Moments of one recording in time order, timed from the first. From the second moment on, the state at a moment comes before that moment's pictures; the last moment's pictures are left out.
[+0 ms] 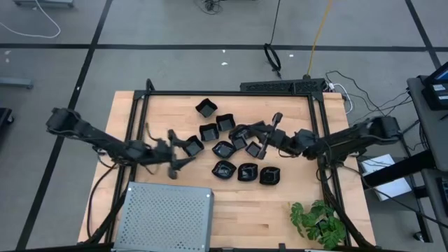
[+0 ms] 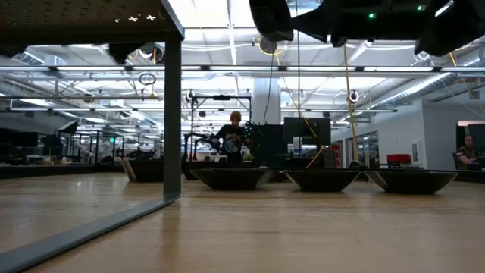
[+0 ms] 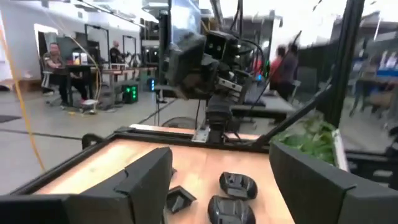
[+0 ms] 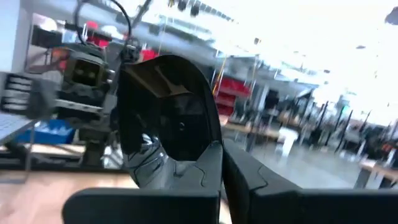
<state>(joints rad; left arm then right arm) -0.31 1.06 0.27 0.94 -0.41 0.02 0.06 1.32 0.45 1.16 0.42 -0.36</state>
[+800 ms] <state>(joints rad) -0.27 1.57 0.88 0.92 -0.75 0.41 0.11 1.42 0.45 1.45 0.41 -0.84</state>
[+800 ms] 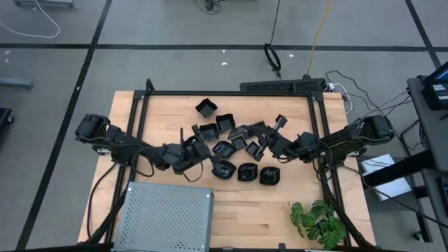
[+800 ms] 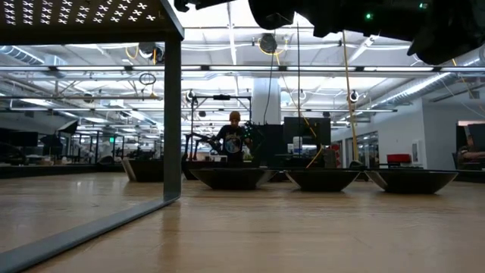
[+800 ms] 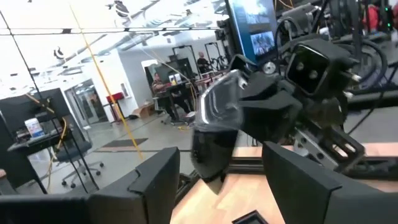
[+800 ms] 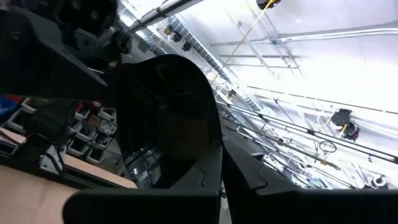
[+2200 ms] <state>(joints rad) -0.43 1.44 0.88 0.99 -0.77 0.63 0.23 1.41 0.46 1.43 0.52 -0.89</state>
